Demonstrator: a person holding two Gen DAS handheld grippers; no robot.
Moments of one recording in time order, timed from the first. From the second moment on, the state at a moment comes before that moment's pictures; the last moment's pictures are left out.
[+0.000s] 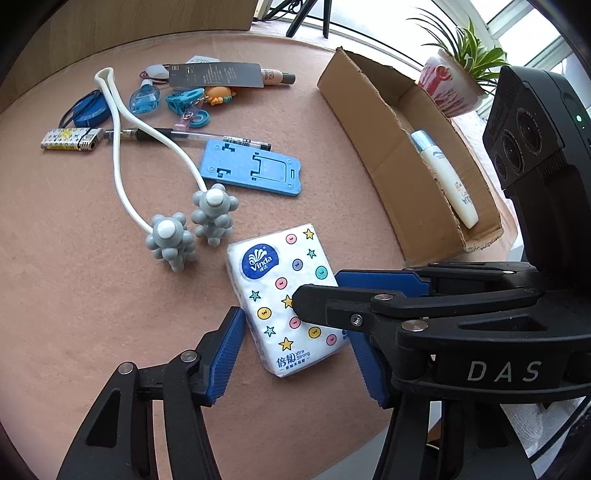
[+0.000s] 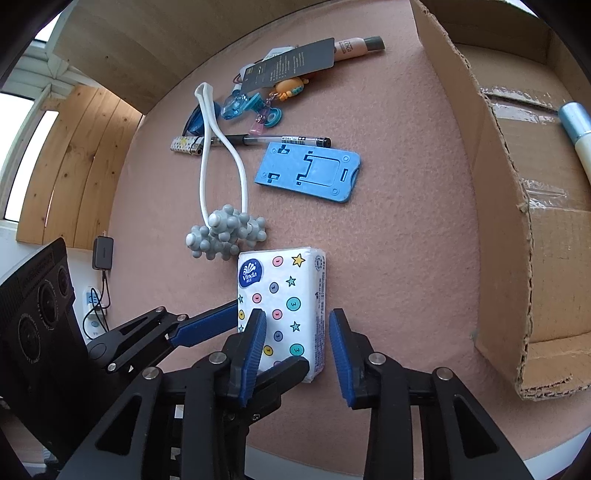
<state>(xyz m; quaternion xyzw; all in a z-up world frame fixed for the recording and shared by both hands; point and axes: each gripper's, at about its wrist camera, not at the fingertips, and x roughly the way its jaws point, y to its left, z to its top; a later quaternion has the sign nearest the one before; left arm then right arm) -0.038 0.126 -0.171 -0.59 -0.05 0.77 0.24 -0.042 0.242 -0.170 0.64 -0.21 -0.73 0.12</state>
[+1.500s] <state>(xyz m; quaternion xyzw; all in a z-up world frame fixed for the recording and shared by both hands) -0.055 0.245 -0.066 -0.49 0.00 0.81 0.30 -0.025 0.356 -0.062 0.53 -0.22 -0.81 0.07</state>
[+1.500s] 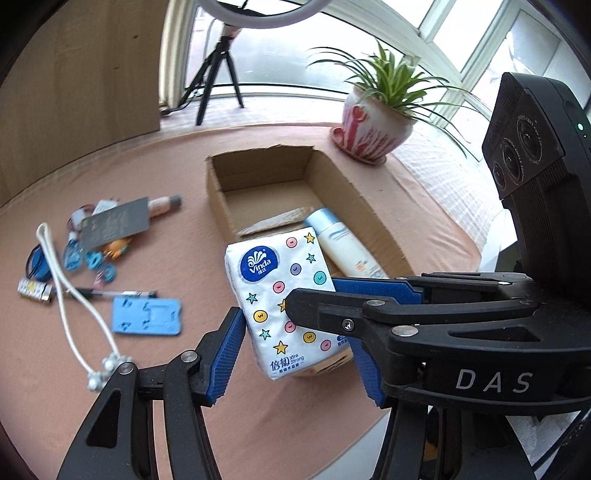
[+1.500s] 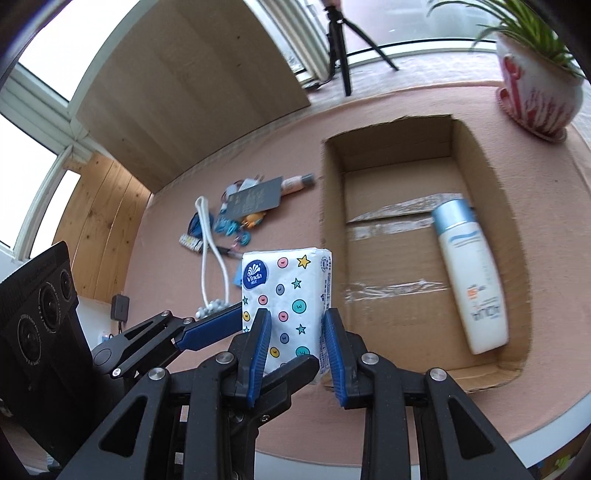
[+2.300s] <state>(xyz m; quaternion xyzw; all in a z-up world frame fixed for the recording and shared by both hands) -0.069 0.253 -0.073 -0.50 0.01 0.81 0.30 -0.026 0.384 -0.073 0.52 -0.24 -0.82 0.01</state>
